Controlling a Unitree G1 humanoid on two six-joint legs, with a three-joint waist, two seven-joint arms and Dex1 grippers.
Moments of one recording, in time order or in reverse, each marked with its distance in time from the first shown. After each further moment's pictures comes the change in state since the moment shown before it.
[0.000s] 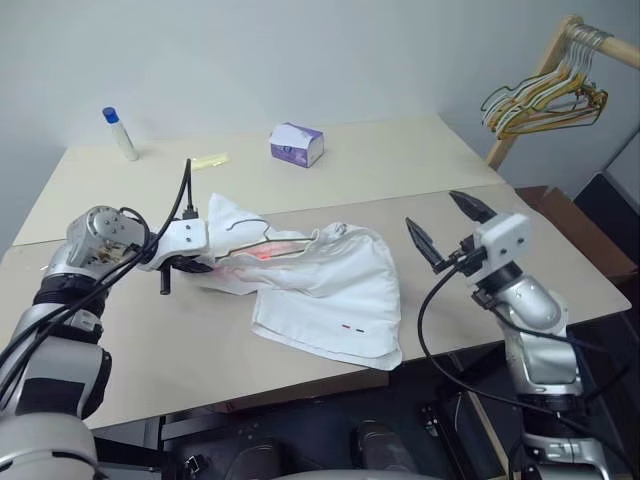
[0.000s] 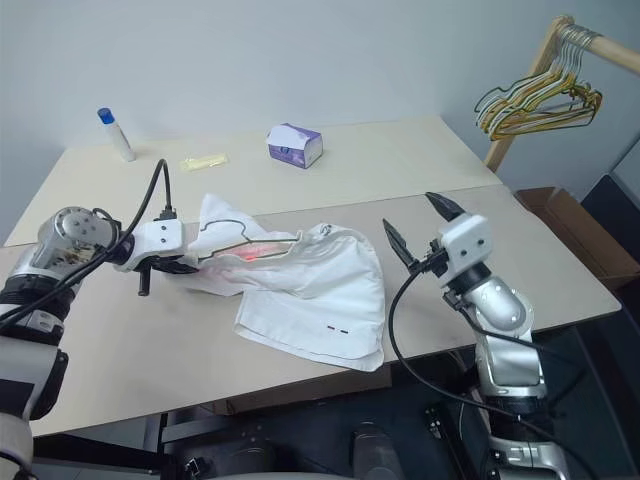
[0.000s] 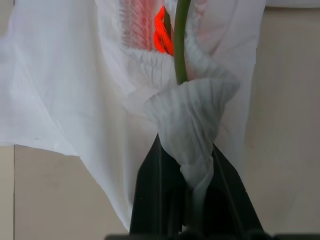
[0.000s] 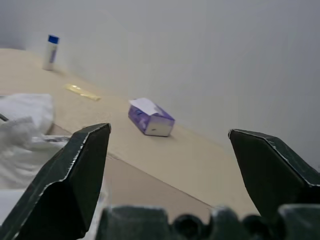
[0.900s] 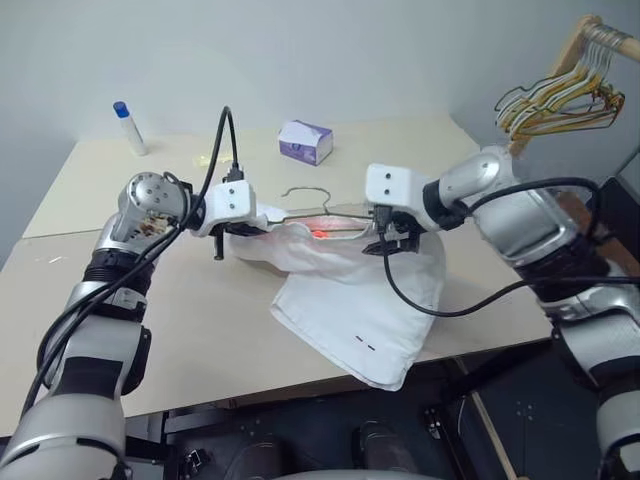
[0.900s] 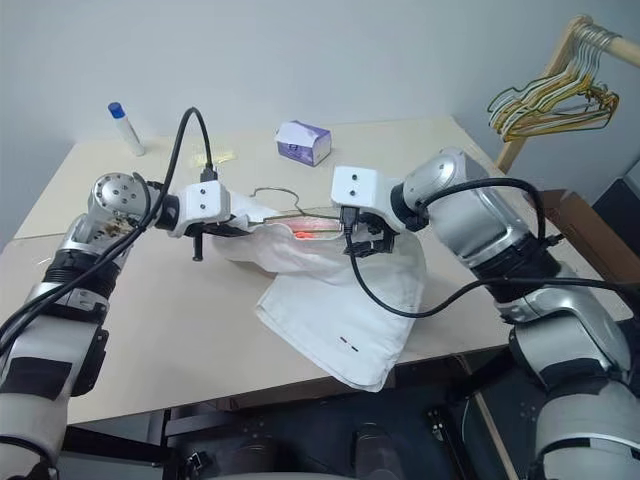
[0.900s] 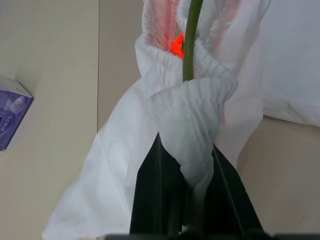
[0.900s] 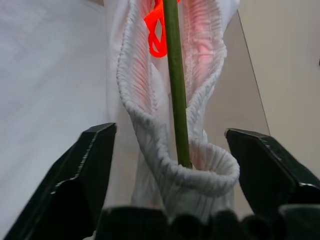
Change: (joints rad) left arm -0.101 -0.176 0.077 -0.110 -0.042 -0.009 0.015; right arm -0.800 -0.250 0.691 0.239 -0.260 0.672 0.592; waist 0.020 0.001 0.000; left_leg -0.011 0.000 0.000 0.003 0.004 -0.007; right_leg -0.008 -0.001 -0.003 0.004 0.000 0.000
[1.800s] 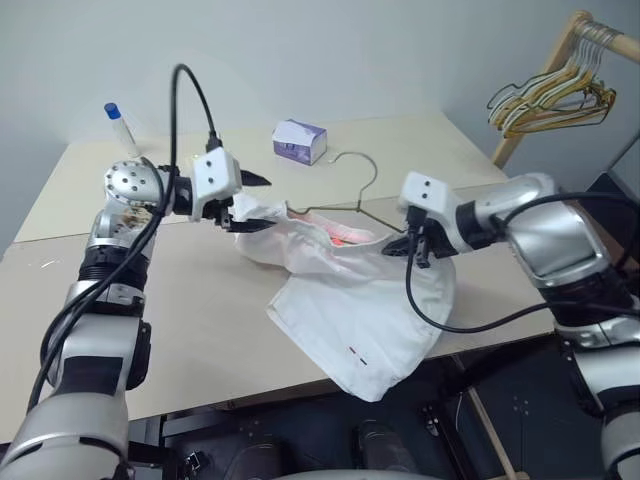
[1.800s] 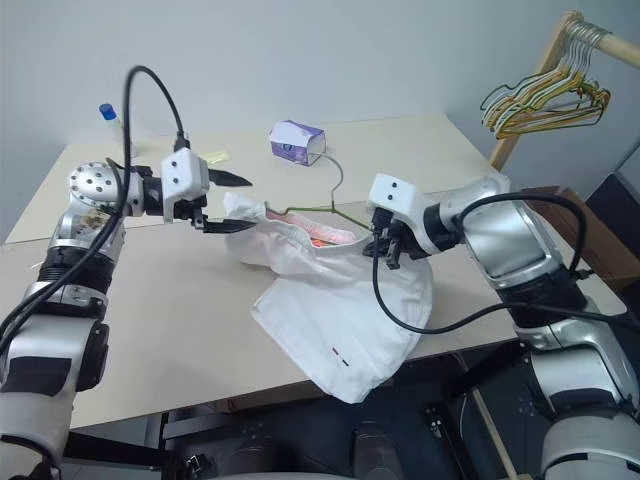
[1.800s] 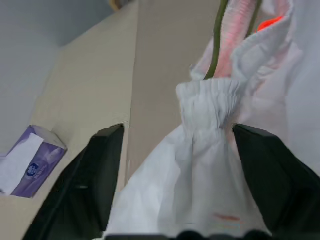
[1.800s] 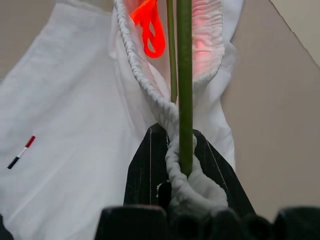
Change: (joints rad) left arm -0.014 -0.019 0.168 0.008 -0.198 -0.031 -0.047; right arm 0.246 -0.065 -0.290 -0.184 0.161 0.277 0.044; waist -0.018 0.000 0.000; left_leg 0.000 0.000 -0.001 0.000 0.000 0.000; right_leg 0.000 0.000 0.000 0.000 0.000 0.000
